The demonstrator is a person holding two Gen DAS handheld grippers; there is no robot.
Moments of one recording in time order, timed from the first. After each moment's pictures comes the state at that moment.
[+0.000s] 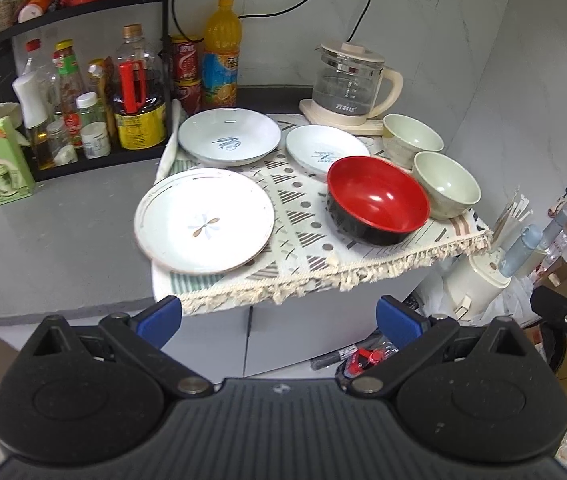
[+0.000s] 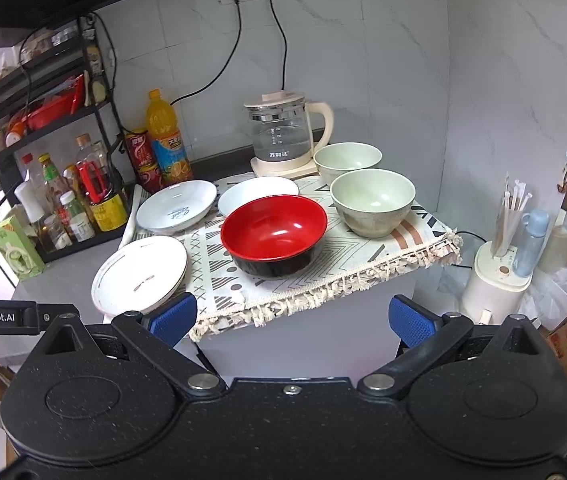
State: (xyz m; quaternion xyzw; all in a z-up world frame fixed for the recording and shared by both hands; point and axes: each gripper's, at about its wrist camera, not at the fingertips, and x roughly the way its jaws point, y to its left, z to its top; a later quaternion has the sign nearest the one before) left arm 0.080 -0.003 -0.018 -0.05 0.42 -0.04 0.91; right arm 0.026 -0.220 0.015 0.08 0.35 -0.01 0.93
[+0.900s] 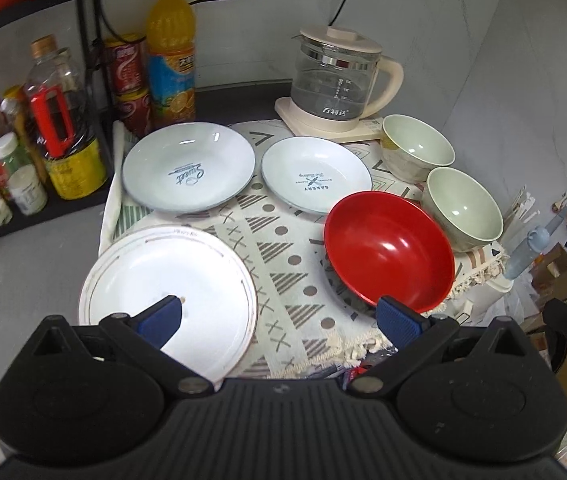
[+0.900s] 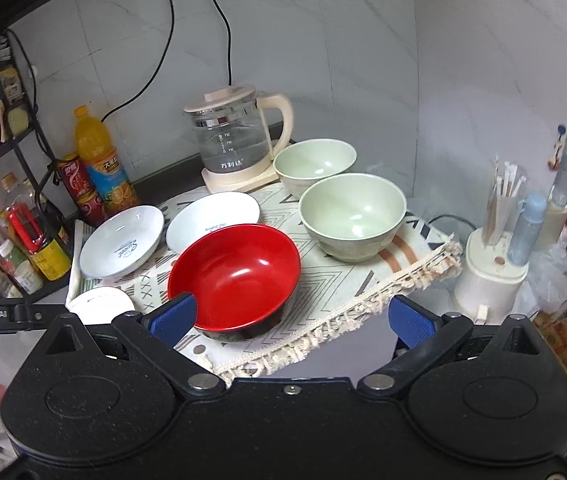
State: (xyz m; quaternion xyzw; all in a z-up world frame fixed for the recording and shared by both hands) left arm 0.238 -0.015 -0.037 -0.02 0.45 -0.09 0.89; right arm 0.140 -0.238 -0.008 0.12 0.37 -0.07 0.92
